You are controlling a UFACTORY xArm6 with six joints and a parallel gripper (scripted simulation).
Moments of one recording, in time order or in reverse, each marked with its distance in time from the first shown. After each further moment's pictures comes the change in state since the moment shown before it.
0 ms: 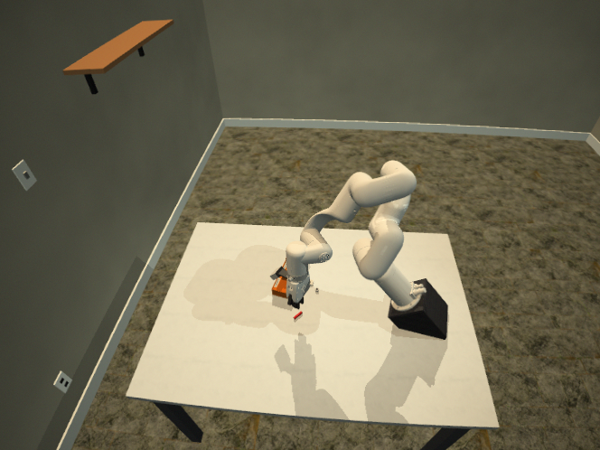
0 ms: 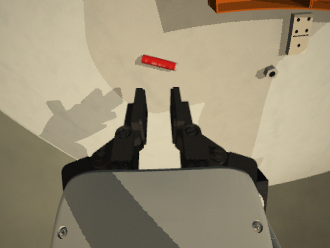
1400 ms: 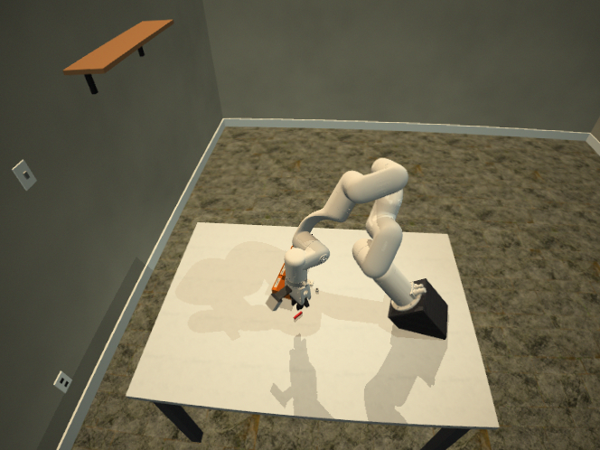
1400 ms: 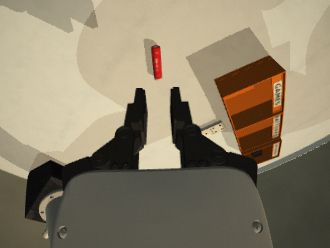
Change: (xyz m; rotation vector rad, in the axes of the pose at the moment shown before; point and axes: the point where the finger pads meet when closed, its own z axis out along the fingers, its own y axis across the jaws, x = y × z) arm -0.002 -0.005 0.002 -0.112 -0.021 -1.272
